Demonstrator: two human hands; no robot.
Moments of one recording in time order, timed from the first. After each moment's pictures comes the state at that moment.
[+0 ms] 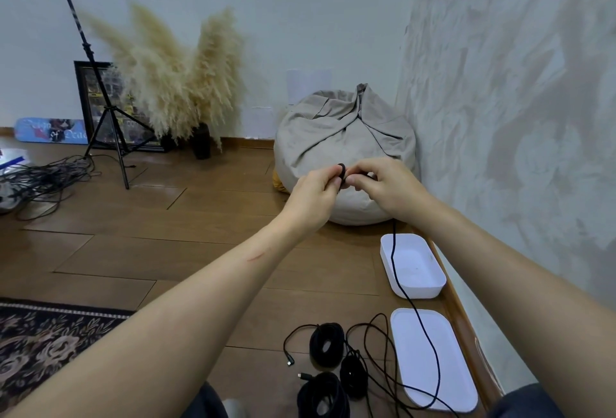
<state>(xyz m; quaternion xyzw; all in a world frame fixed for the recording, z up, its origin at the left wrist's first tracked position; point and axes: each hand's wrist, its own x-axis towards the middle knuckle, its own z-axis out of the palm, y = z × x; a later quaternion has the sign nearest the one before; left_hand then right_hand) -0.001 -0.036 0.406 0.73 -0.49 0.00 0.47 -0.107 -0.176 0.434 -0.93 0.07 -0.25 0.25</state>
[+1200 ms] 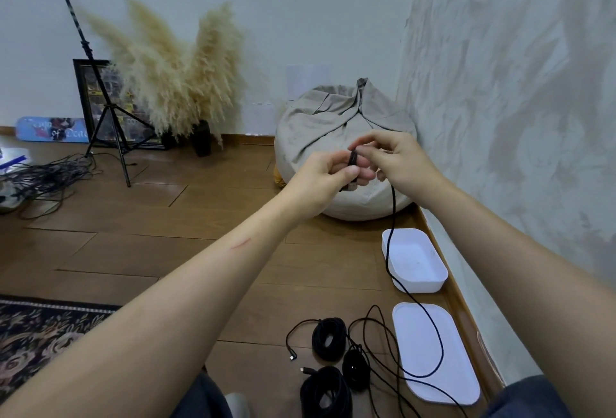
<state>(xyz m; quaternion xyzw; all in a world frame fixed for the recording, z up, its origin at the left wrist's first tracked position) -0.021 -0.026 0.436 0.62 -0.49 -0.19 0.58 -0.107 -0.182 0.451 -0.85 0.07 -0.30 0.42</state>
